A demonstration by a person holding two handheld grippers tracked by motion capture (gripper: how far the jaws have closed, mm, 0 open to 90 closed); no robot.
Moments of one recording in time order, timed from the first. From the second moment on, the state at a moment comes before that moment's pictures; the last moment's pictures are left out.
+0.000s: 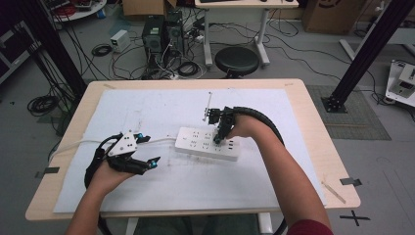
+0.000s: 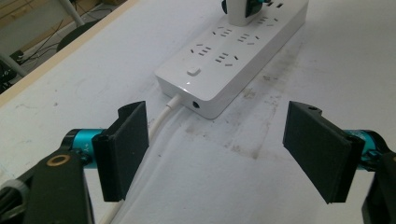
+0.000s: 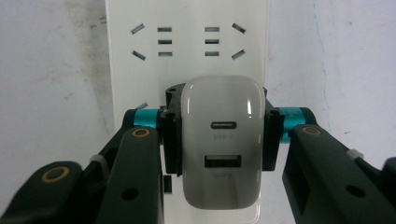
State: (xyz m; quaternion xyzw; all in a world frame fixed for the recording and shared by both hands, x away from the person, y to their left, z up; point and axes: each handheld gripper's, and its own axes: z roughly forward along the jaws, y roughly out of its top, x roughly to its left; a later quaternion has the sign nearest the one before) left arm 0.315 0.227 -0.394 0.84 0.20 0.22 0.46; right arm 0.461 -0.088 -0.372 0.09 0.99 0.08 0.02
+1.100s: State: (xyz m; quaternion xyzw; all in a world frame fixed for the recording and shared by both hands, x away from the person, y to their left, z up) left arm 0.317 0.233 -0.379 0.82 0.18 0.20 0.51; right arm 0.348 -0.213 -0.372 0.25 0.84 0.47 0.08
